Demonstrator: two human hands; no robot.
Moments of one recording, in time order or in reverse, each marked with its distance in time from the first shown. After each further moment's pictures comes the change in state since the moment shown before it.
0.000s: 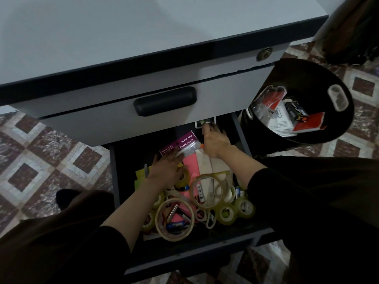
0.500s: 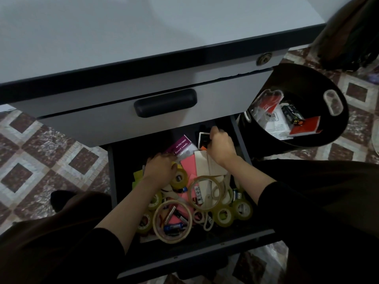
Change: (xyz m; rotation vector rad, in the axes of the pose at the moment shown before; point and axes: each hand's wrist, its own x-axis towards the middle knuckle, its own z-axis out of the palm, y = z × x) left_hand -0.001 -0.002 -0.008 -0.068 0.189 -0.070; right_hand -0.018 0.009 0.003 0.147 0.285 0.069
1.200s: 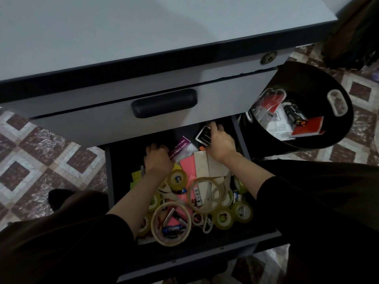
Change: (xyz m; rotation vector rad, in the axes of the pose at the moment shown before) left_hand 0.026 0.003 0.001 -0.195 0.025 -0.322; right_hand 0.018 0.008 0.009 -0.068 -0.066 -0.017
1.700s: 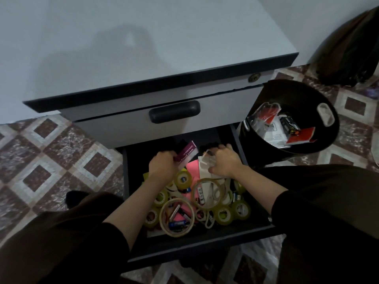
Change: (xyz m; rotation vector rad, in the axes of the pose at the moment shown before) left_hand -0.058 0.007 -0.047 -0.028 0.094 0.155; right_hand -0.053 -0.004 -0.027 -0.243 -0.192 -0.166
